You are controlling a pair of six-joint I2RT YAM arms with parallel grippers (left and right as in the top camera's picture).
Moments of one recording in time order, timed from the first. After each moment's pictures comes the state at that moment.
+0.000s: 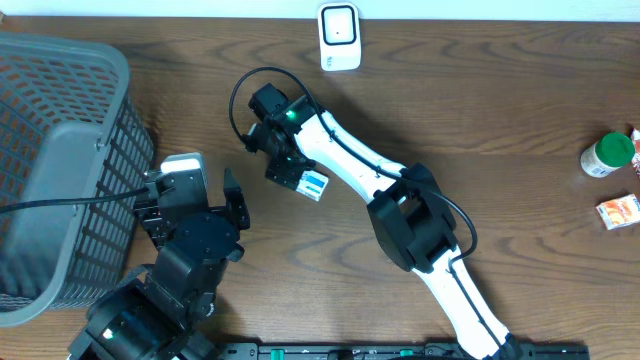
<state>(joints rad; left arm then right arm) -0.70 0.74 0.99 -0.81 -0.74 -0.43 0.74 2.49 2.14 -1.05 -0.05 -0.37</state>
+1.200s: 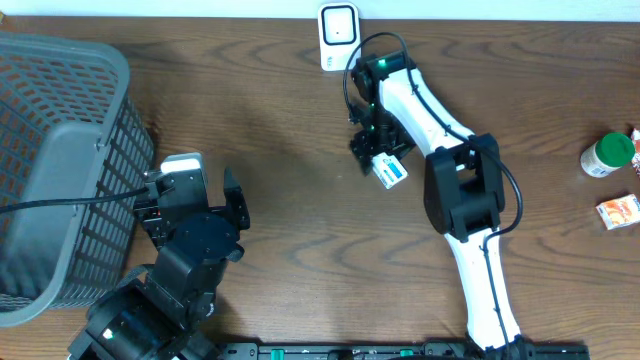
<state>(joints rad) -0.70 0.74 0.99 -0.81 -0.74 -0.43 0.39 2.50 2.14 -1.45 -0.03 -0.07</state>
